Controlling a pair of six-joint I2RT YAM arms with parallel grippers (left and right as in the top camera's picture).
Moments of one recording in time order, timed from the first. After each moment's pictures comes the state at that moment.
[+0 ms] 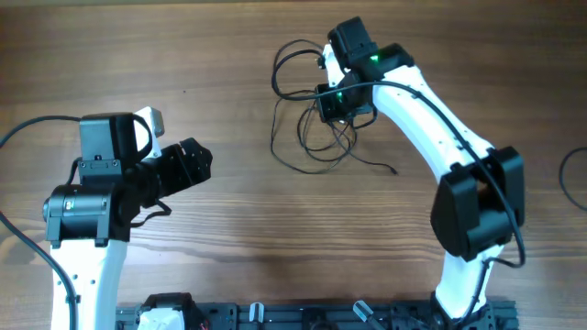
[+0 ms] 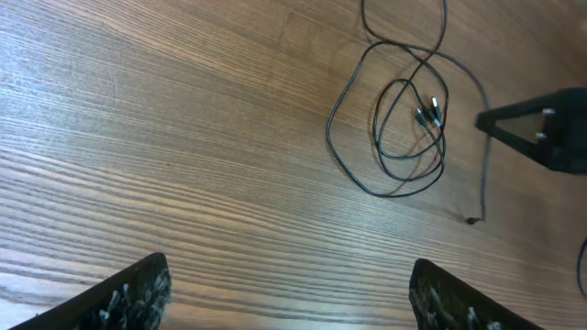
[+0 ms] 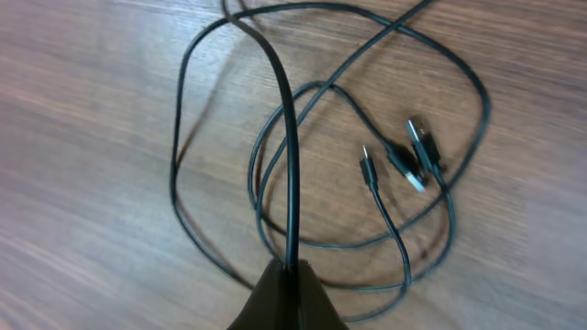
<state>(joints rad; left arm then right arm) 0.02 1.06 1.14 -1.10 0.26 -0.38 0.42 2.03 1.71 -0.94 -0.21 0.20</state>
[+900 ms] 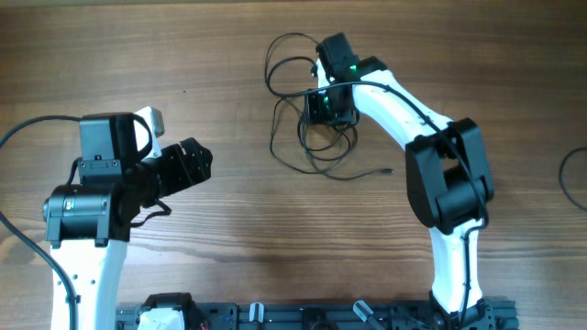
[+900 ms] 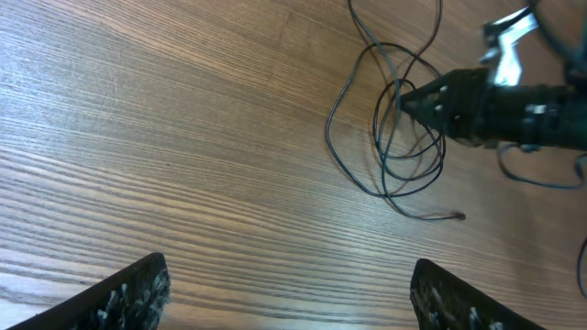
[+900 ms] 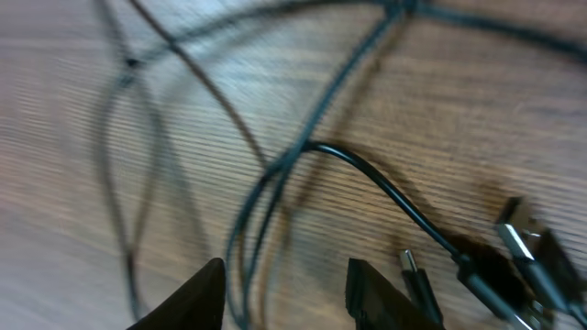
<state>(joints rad) 0.02 1.06 1.14 -1.10 0.26 -0.38 0.42 2.24 1.69 -0.75 -0.27 0.36</state>
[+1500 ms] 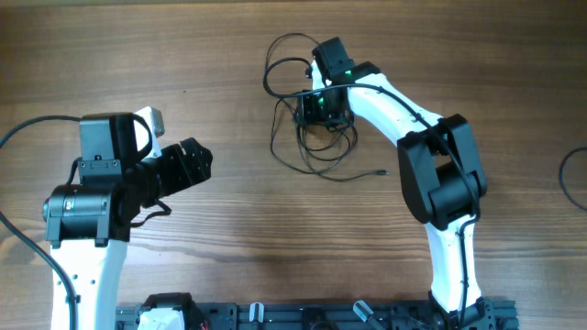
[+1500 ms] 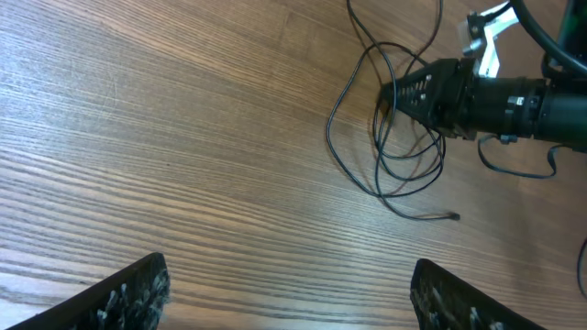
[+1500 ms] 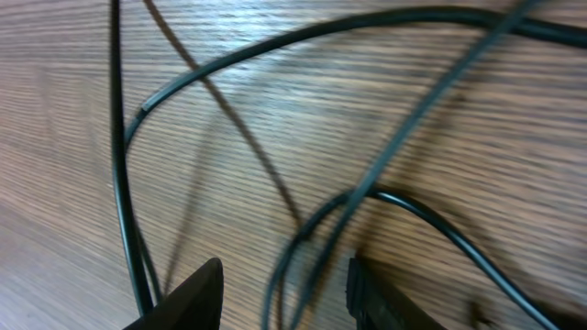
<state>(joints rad) 0.02 1.06 1.14 -1.10 0.26 -0.38 0.44 2.27 1.69 -0.64 -0.35 0.41</state>
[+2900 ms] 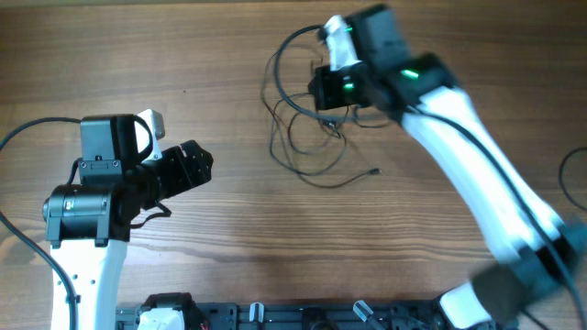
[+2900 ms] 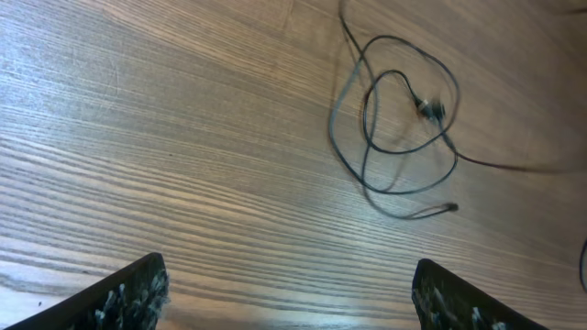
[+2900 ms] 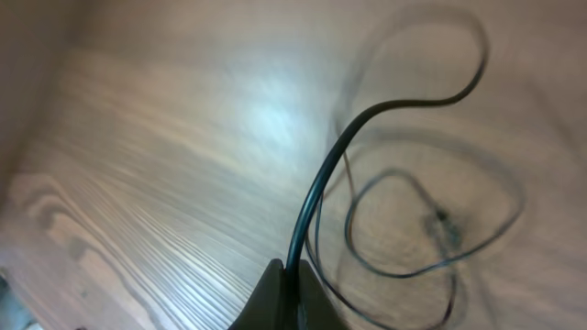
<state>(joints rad) 0.02 1.06 1.14 -1.12 0.26 -0.38 0.46 1.68 1.67 -0.84 -0.31 0.27</state>
